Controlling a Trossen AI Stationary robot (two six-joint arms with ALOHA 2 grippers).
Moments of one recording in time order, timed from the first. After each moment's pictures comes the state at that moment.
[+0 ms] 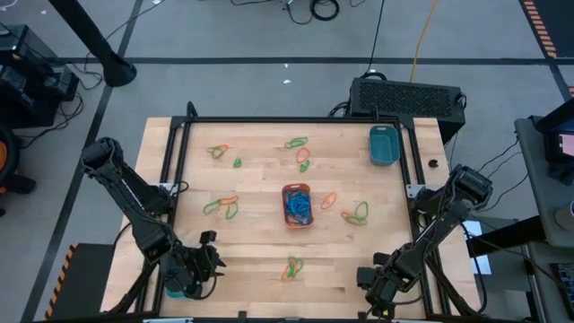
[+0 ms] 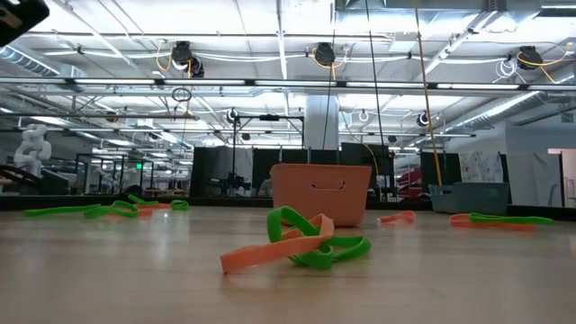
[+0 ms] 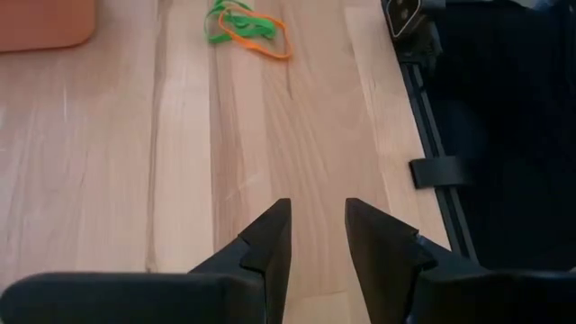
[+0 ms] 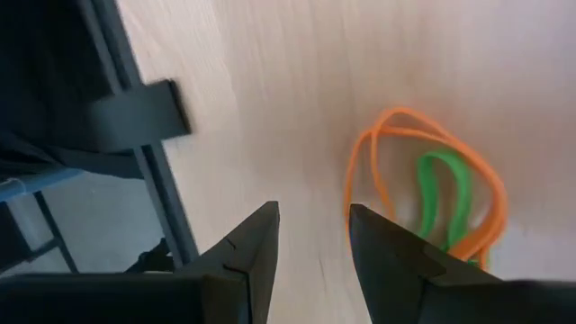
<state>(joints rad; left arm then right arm) -0.93 1.32 0.84 -0.43 -0.39 -0.72 0.90 1.70 0.96 -0.52 -0.18 1.17</state>
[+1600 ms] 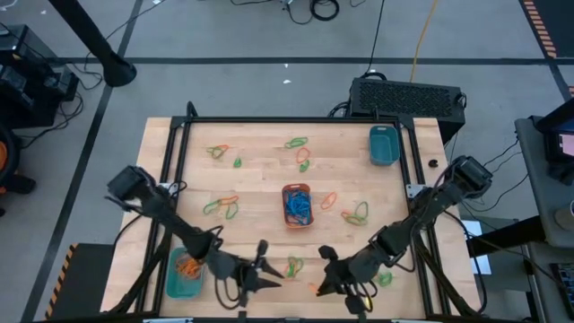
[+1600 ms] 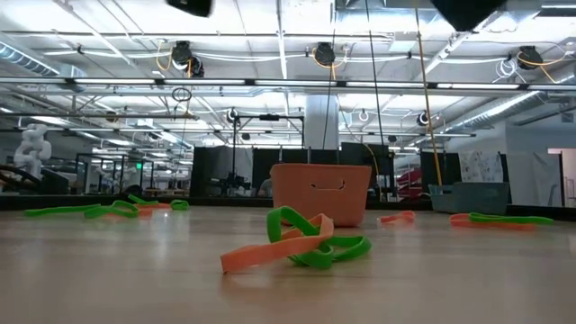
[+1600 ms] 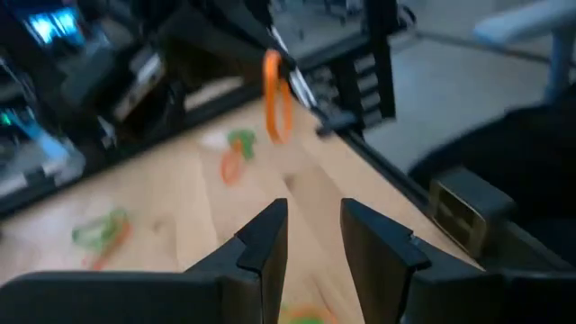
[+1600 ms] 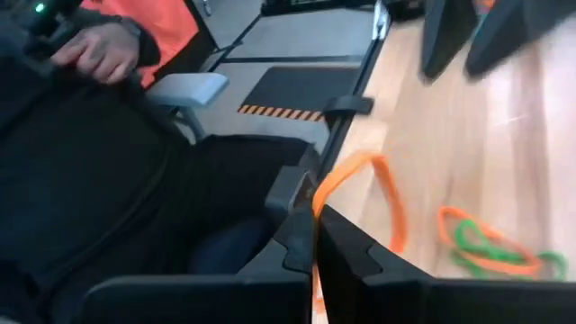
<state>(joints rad) -0.68 1.77 0.84 0.67 -0.35 0.22 0.67 1.62 0.96 0.21 0.05 0.42</state>
